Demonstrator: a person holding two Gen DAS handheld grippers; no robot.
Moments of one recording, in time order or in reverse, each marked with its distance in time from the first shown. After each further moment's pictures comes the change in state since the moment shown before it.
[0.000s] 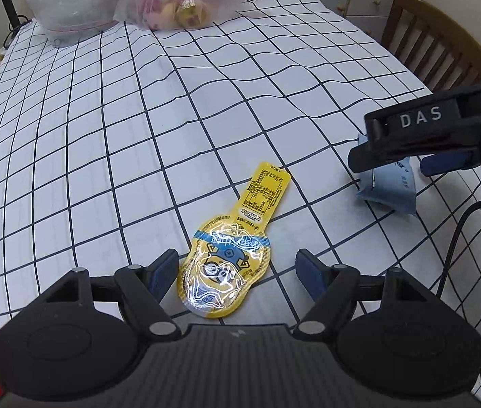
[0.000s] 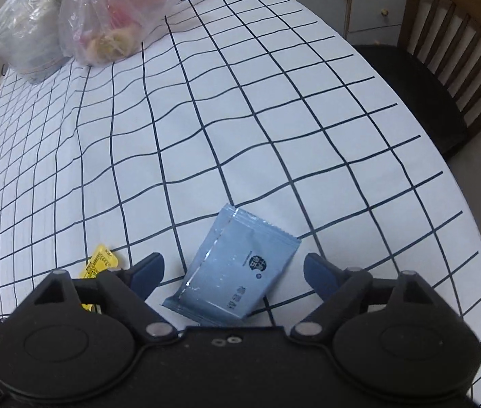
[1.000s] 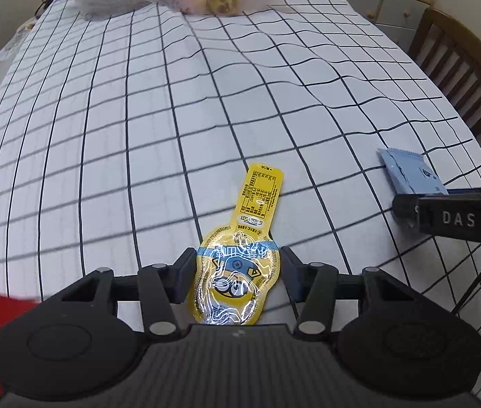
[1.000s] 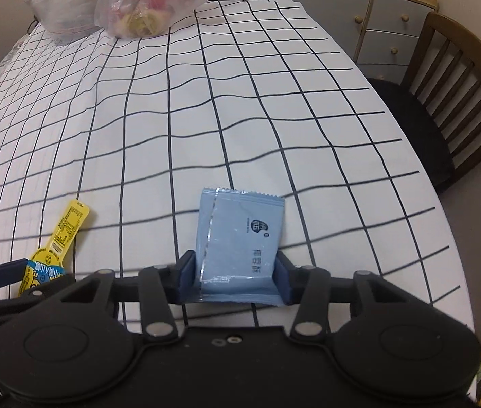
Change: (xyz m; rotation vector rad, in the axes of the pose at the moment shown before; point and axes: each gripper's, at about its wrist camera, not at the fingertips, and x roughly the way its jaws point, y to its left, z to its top) left arm -0.008 -0.002 -0.020 -0.137 0.016 0.043; right arm -0.024 -0.005 -0.053 -0.211 -0.077 -0.042
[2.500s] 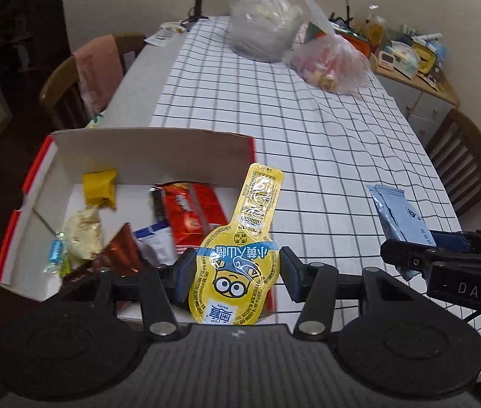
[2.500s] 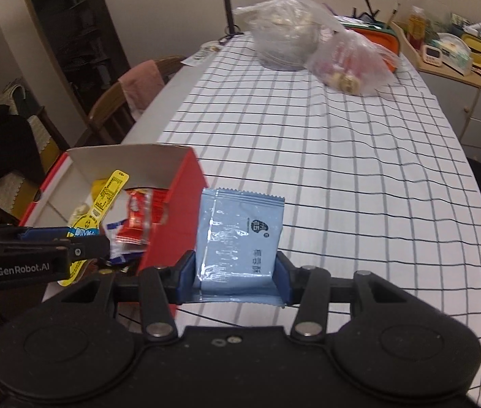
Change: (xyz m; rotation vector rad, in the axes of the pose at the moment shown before) left arm -0.234 0.134 -0.160 -0.292 -0.187 0.045; right arm -0.195 0.161 -0.109 -0.301 -0.146 0.319
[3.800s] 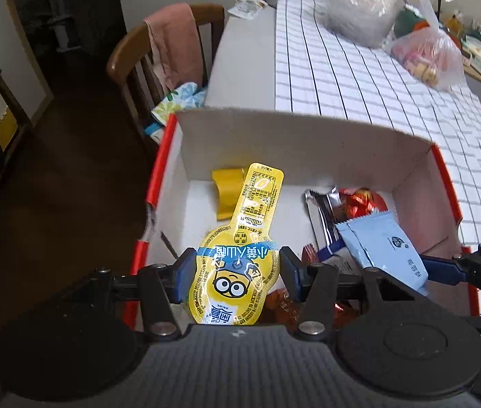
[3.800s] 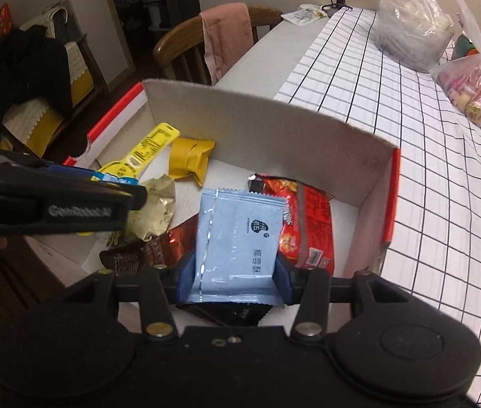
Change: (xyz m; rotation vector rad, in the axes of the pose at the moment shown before) left arm 0.063 0.151 0.025 -0.021 0.089 0.143; right arm 0.131 0.160 0.012 -0.226 0.141 0.022
